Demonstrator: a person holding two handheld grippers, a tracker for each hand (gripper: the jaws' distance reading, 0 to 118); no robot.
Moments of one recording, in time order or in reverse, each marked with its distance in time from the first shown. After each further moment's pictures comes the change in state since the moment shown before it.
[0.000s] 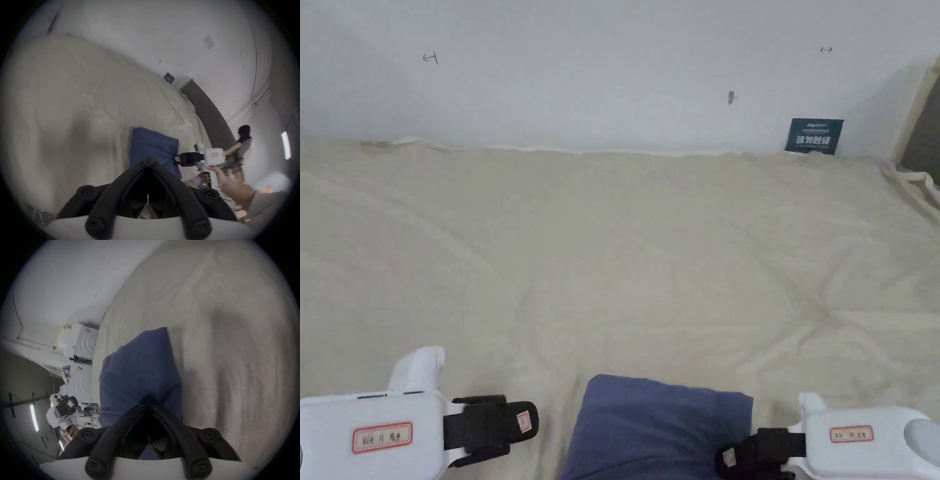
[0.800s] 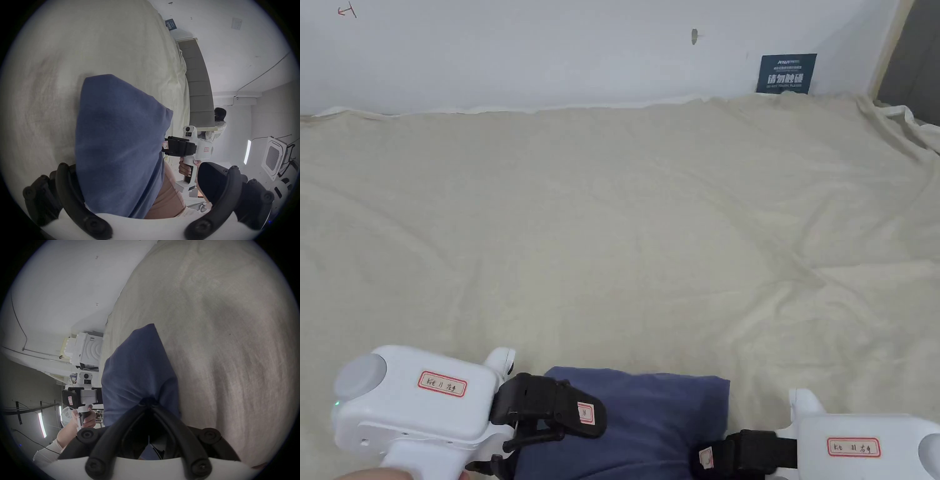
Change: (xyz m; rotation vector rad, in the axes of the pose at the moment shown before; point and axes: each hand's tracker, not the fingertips) left arm -0.014 0.043 -0.144 -0.520 -0.263 0.184; right arm 0.007 -0.013 0.000 0.031 0.043 -0.032
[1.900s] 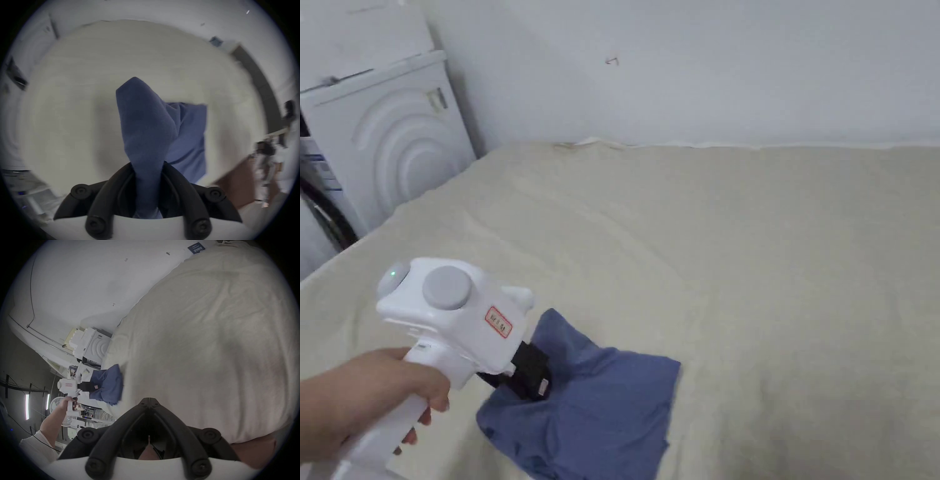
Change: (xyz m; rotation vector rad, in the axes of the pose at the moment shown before) left arm -0.026 -0.038 0.278 0.230 1.034 -0.088; right arm -0.094 -0.050 0.018 0.113 -0.022 0.194
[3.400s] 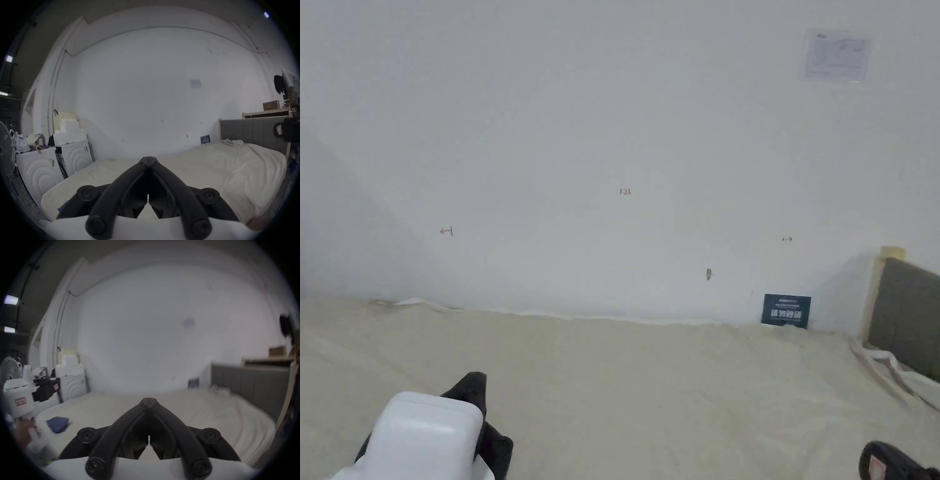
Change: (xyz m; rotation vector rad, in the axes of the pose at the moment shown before) left arm 0.298 -0.162 0.171 1.370 0.241 -0.074; right arm -0.153 -0.059 0.188 1.078 -0.329 0.759
